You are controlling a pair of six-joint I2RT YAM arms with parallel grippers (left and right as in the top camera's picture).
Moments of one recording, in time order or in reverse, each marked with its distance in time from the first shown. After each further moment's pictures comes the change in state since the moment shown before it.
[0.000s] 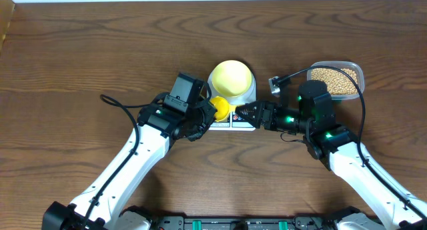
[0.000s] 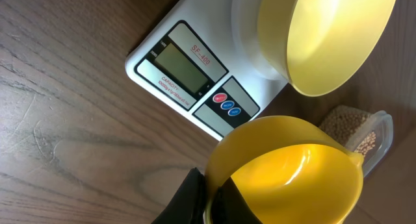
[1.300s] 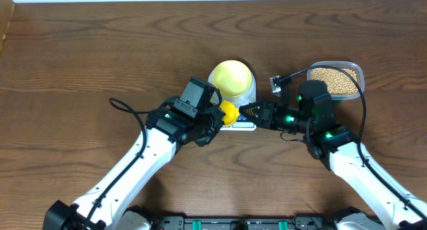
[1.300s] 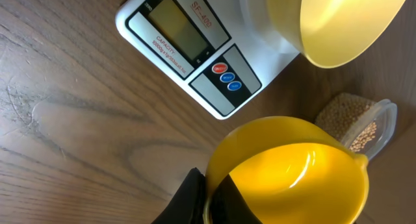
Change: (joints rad) left arm -0.080 0.000 0.000 -0.001 0.000 -0.126; right arm 0.000 0.000 0.000 0.003 0.029 0.007
